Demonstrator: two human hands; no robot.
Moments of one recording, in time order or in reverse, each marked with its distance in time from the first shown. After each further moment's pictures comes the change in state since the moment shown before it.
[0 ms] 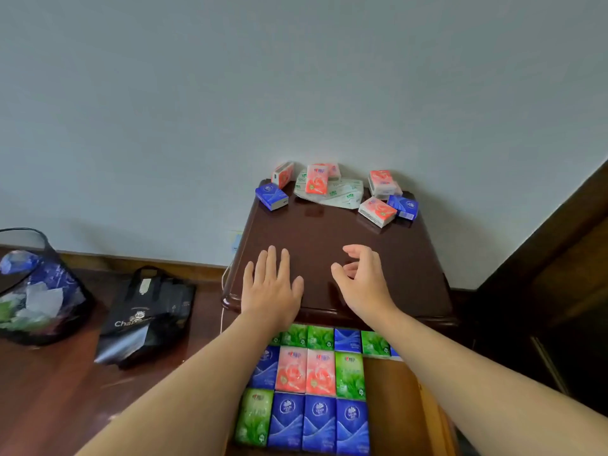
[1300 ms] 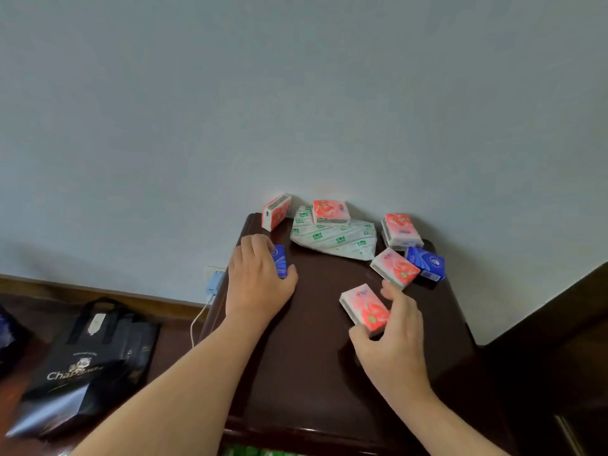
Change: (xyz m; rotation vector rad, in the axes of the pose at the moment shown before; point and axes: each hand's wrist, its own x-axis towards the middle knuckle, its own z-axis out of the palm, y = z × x) left_hand 0.161 -0.010 -0.018 -0.358 0.518 -0.027; right_hand 0.067 0.027 0.006 -0.271 0.259 -0.105
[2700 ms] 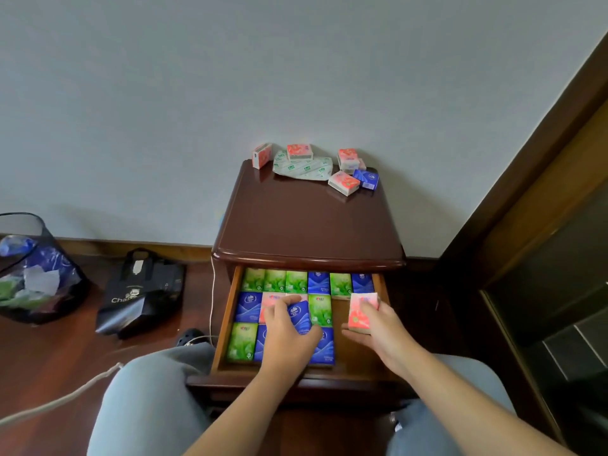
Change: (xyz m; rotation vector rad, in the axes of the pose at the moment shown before) left_hand -0.345 0.070 -0.090 -0.581 -0.376 -0.307; right_hand -0.215 0.036 -0.124 0.830 -0.376 0.834
